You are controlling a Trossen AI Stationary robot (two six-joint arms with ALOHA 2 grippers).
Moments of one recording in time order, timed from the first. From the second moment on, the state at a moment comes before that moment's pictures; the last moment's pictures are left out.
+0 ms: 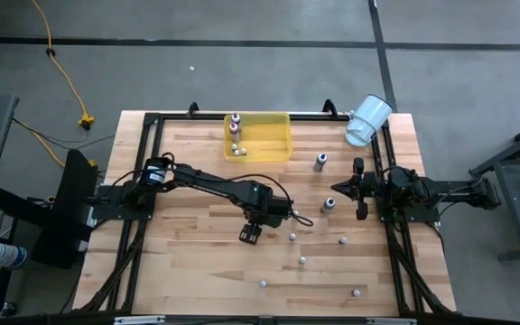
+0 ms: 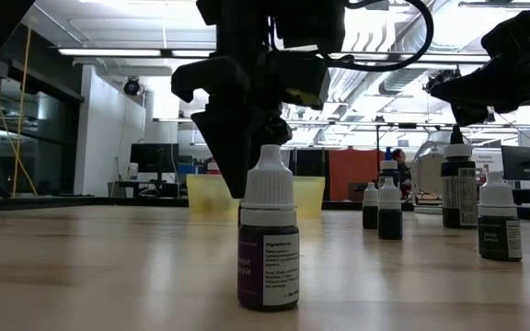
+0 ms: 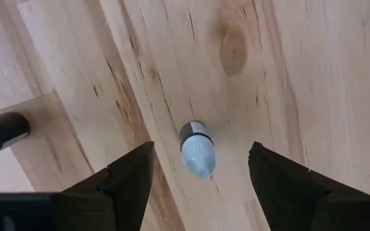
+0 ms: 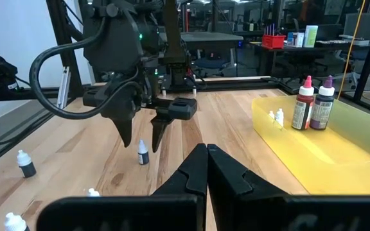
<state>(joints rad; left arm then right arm) -0.14 2.13 1.72 -0.99 0.07 0.17 -0.03 0.09 0.01 0.03 0.02 0.04</state>
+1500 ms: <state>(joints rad) -0.15 2.17 1.72 -0.96 0.06 0.15 -0.03 0.09 0.01 0.03 0.01 0.04</state>
